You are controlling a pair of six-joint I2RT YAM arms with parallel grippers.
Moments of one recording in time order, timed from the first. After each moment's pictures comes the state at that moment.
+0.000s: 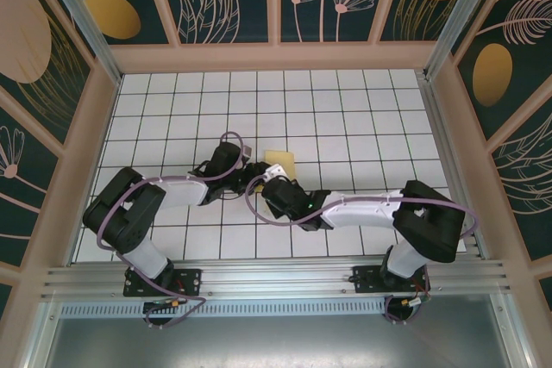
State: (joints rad) left arm -0.60 1.64 0.65 0.28 0.46 -1.11; right arm 1.13 1.56 0.79 -0.10 0.41 0.36
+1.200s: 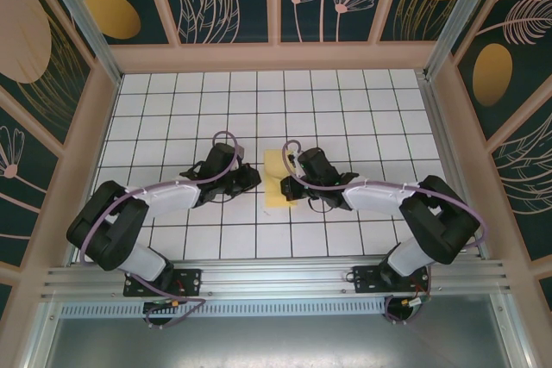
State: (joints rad) left arm -0.60 1.52 0.64 0.09 0.33 -0.96; right arm 0.77 1.52 0.67 0.06 -0.23 0.57
